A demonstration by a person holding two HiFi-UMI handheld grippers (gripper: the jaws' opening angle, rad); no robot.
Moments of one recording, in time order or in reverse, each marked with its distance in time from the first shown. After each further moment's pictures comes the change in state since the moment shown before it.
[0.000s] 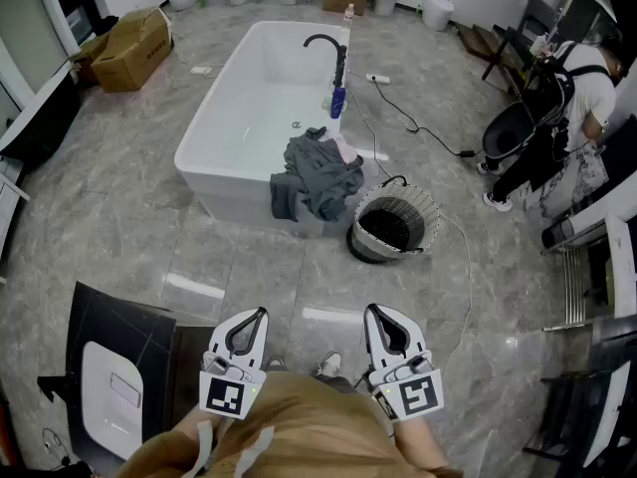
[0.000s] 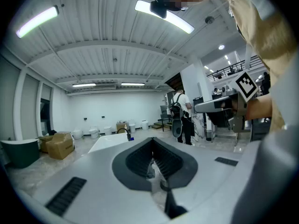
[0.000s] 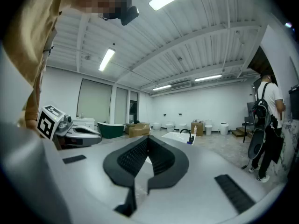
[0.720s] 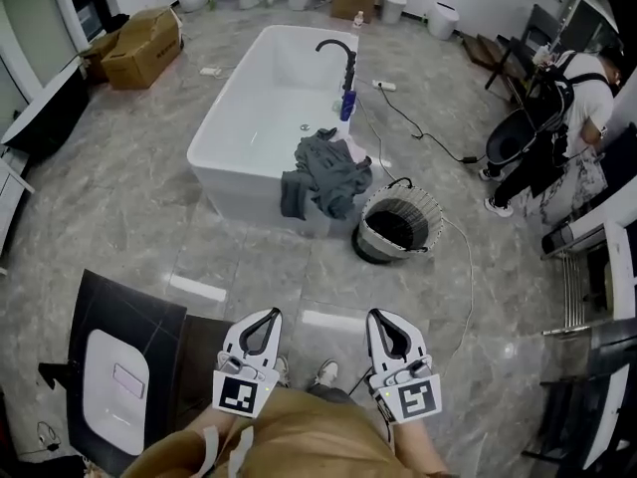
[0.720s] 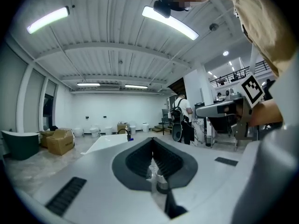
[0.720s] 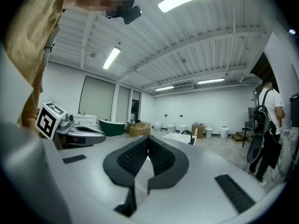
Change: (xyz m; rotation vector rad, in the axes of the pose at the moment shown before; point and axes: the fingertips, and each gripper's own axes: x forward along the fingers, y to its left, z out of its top) left arm -0.045 -0.011 -0.004 -0.048 -0.028 0.017; right arm -0.026 0.052 -0.002 -0.046 0.018 0.014
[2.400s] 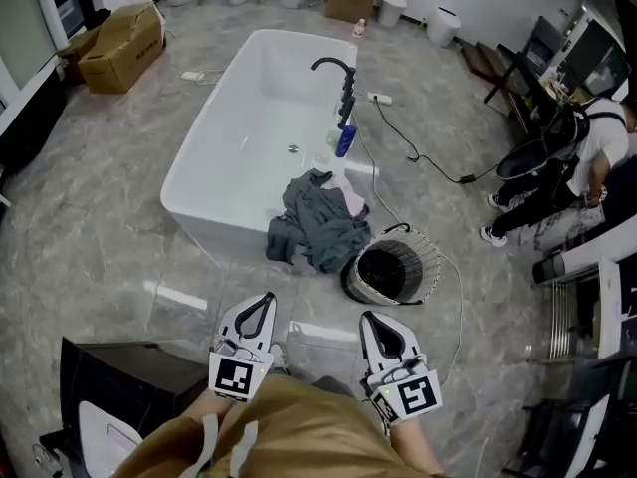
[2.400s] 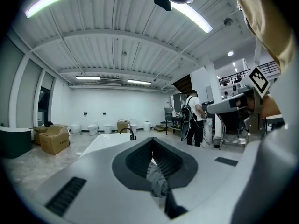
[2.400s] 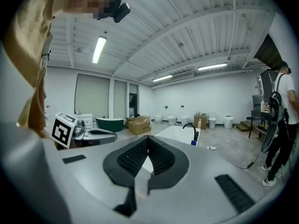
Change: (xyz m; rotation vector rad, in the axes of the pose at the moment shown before) left arm 0.248 0.168 -0.004 -0.001 -0.009 -0.018; right arm 0.239 -0.122 -0.007 0.081 0.098 0.034
